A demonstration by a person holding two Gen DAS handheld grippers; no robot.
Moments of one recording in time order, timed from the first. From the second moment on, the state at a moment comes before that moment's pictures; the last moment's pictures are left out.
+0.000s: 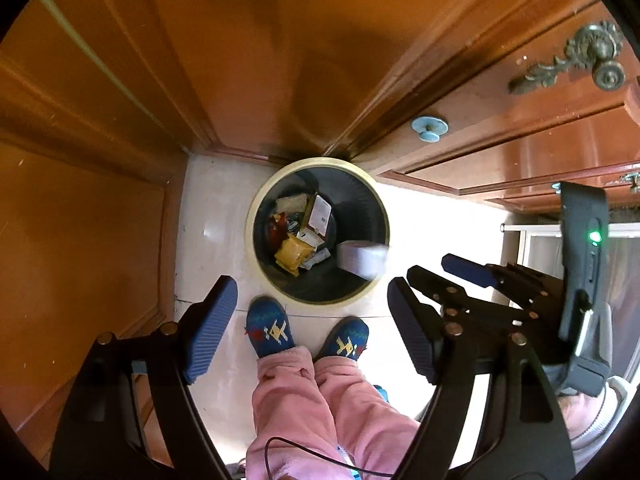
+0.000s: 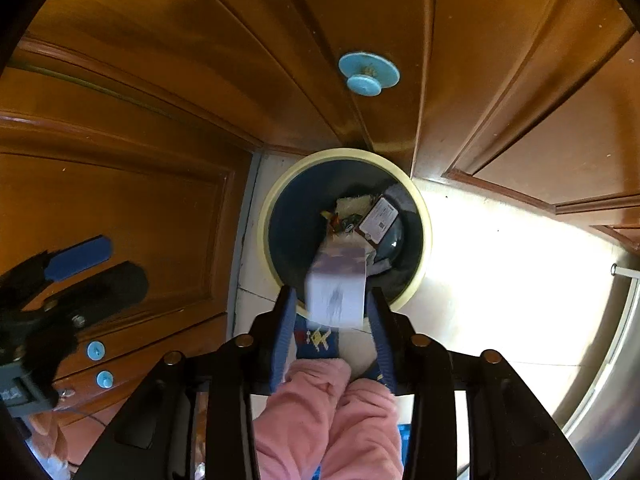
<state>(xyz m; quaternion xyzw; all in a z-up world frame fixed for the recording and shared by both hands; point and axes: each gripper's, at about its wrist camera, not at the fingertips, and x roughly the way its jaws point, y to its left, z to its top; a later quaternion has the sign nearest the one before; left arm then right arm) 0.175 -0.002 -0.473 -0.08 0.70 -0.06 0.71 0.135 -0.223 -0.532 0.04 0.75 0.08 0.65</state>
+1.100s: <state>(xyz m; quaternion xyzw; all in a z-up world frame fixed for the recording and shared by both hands) 0.214 0.036 -0.131 -0.10 0.55 -0.10 0.82 0.181 -0.173 -0.162 0.04 0.59 0.13 0.80</state>
